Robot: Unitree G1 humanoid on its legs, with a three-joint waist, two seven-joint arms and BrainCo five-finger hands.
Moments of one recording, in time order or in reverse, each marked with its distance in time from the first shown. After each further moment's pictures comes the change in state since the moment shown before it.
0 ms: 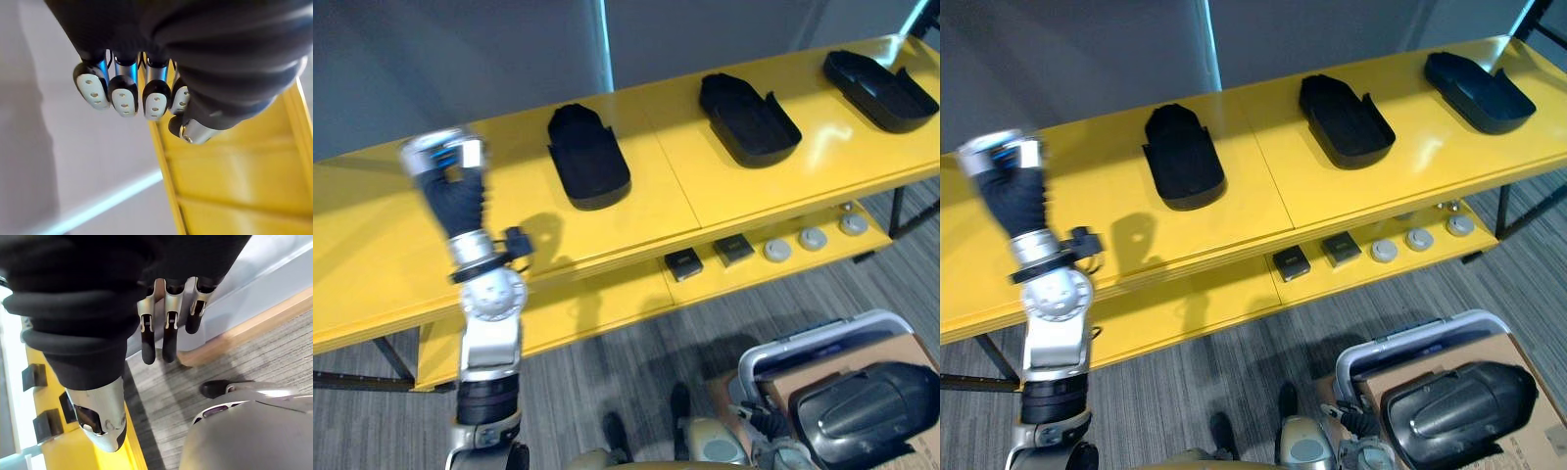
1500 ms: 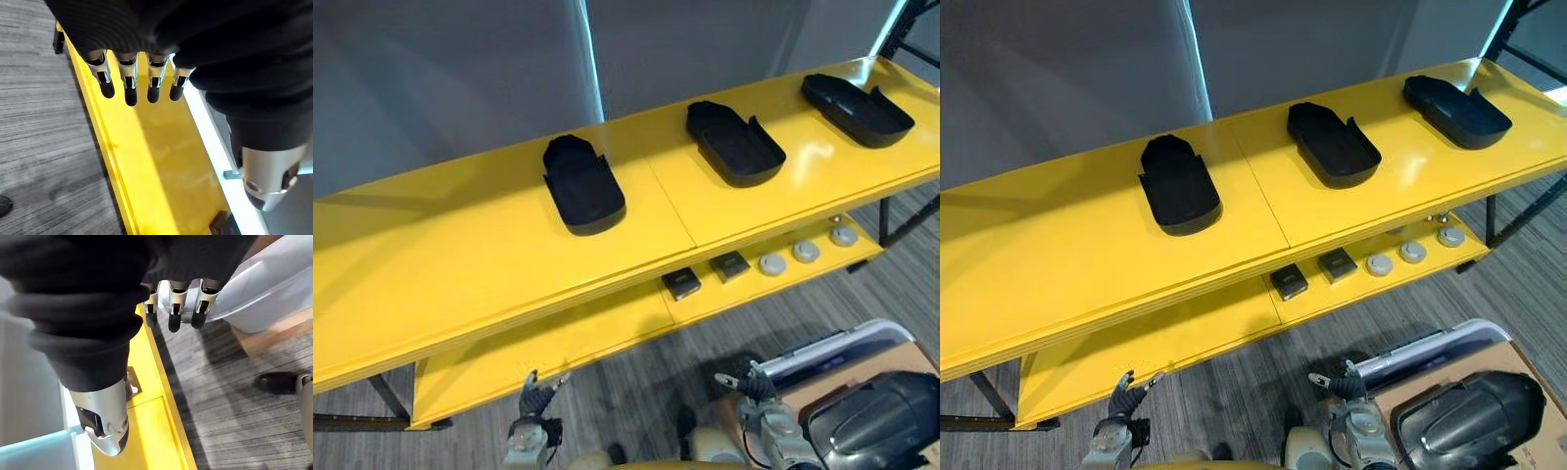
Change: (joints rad) left arm 0.160 -0.088 -0.292 0.891 0.064 0.177 -0.316; right arm -0.164 0.054 0.055 -0.074 -0.112 0.006 -0.027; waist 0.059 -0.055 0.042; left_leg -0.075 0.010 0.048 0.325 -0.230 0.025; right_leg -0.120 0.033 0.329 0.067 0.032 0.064
